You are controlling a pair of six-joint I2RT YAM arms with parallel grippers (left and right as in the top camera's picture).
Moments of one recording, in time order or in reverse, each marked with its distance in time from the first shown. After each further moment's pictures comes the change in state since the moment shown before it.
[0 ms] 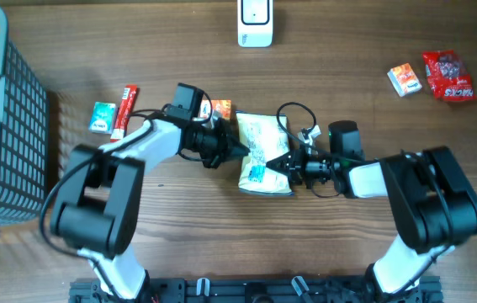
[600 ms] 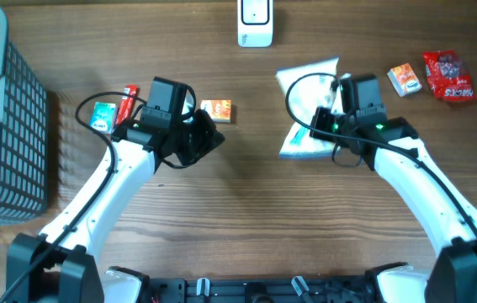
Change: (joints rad) left arm 0.000 -0.394 0.000 -0.253 -0.446 0.033; right arm 0.041 -0.395 0.451 -0.892 0.919 -0.501
